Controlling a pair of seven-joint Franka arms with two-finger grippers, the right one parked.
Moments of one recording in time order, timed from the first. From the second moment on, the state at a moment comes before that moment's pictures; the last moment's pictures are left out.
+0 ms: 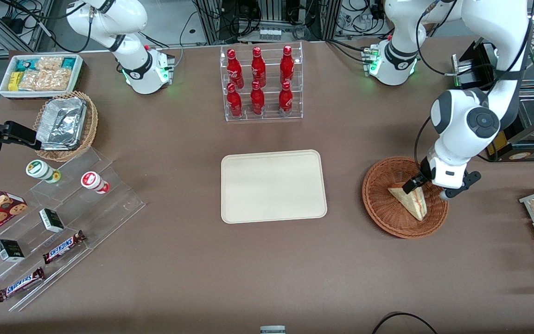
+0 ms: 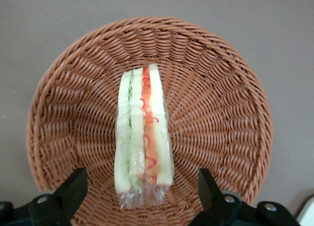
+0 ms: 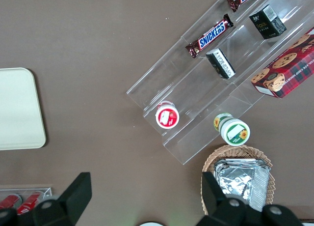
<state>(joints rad) -0.07 0.18 -0.02 -2.27 0.00 2.54 -0.66</state>
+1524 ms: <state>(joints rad) -0.09 0.10 -0.05 -1.95 0.08 2.02 -0.69</state>
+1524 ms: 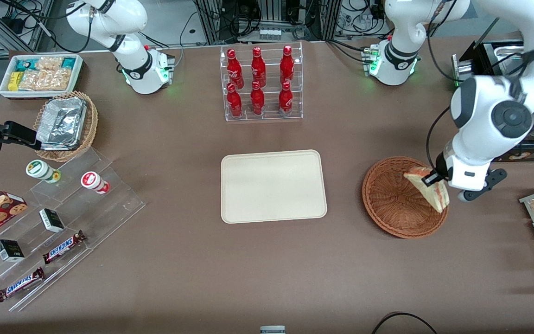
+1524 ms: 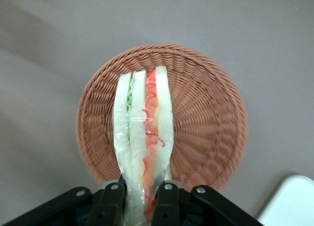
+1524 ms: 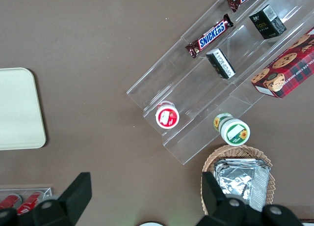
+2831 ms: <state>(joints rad) -0.69 0.60 -0.11 -1.51 0.09 2.06 -0.97</state>
